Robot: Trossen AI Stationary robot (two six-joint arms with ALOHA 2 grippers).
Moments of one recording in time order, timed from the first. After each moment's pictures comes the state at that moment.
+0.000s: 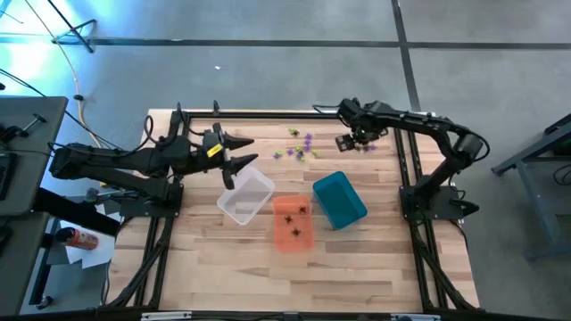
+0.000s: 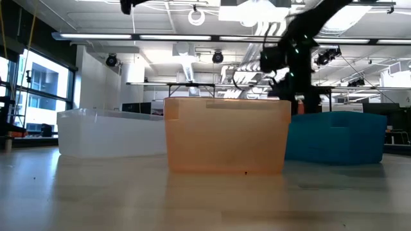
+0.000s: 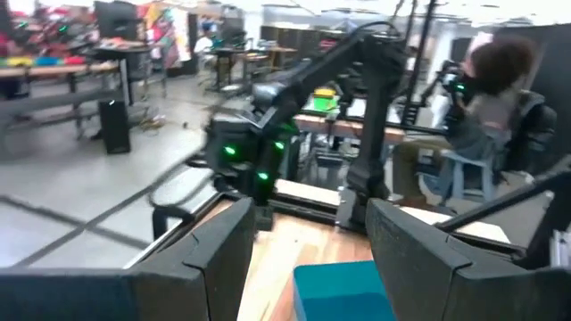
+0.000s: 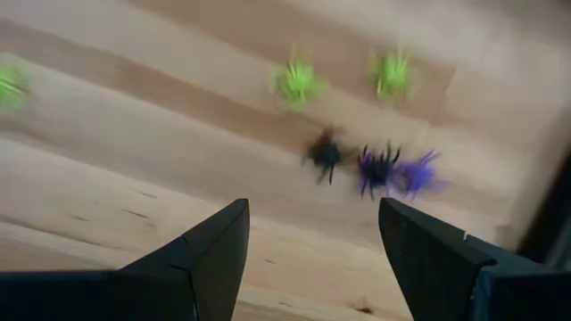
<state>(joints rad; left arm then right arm) -0.02 0.92 0.77 0.15 -0.33 -0.10 -0.68 1.60 1.08 -0.93 0.16 0.52</state>
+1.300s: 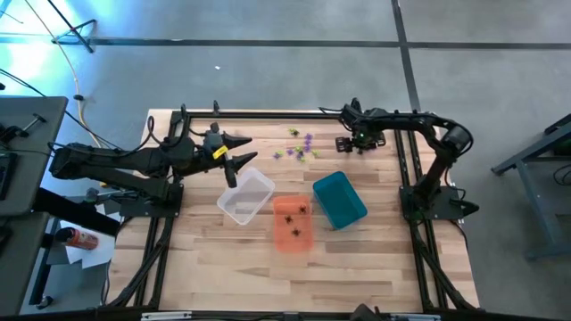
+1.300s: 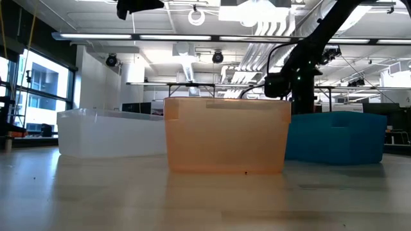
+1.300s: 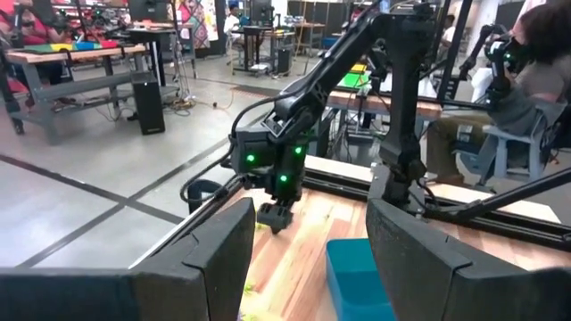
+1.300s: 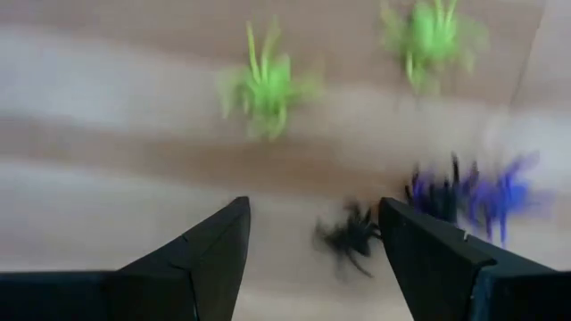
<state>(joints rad) -0.02 0.92 0.77 0.07 -0.41 -0.07 -0.75 1.73 0.96 -0.73 0.06 0.65</state>
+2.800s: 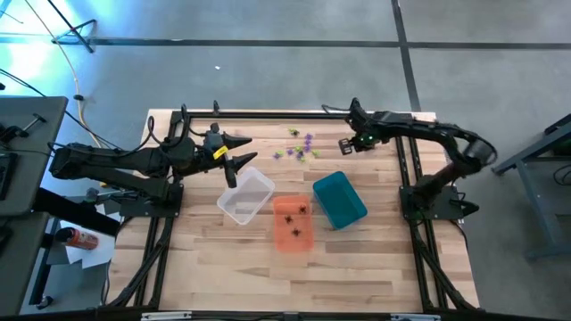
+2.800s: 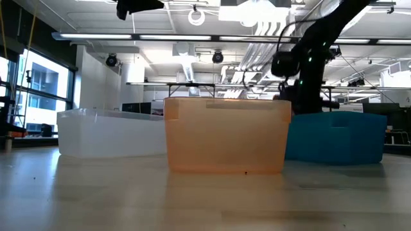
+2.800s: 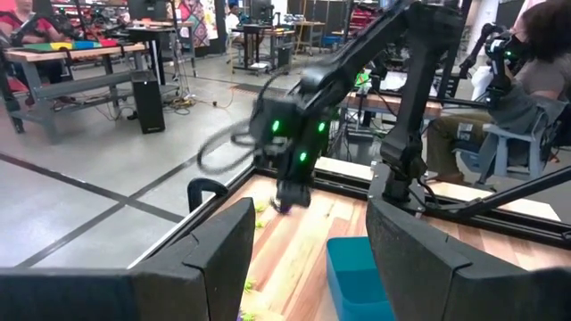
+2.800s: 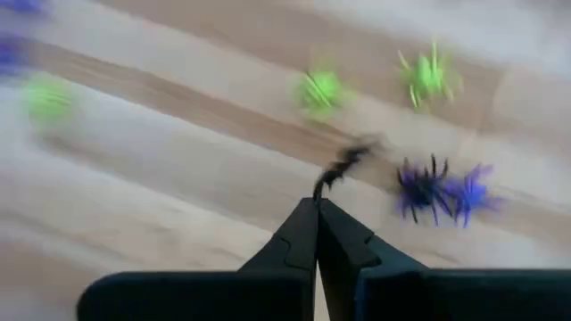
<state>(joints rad) -0.02 0.92 0.77 0.06 -0.41 -0.07 -0.71 1.48 0.89 -0.69 0.07 0.51</state>
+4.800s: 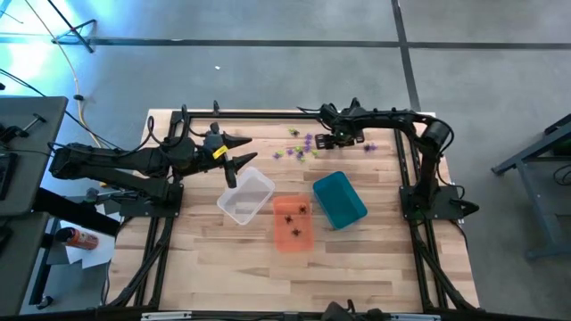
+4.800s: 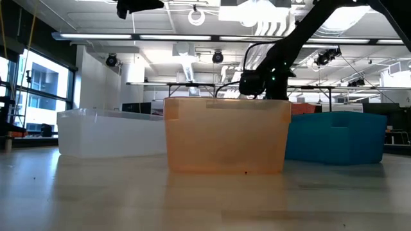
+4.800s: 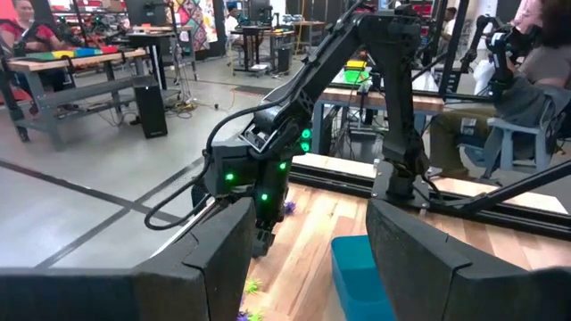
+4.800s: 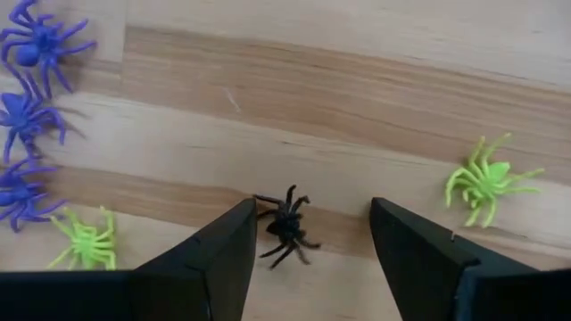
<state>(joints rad) -0.02 0.92 0.77 0.06 -0.41 -0.04 -0.64 1.91 1.20 -0.68 0.09 0.73</state>
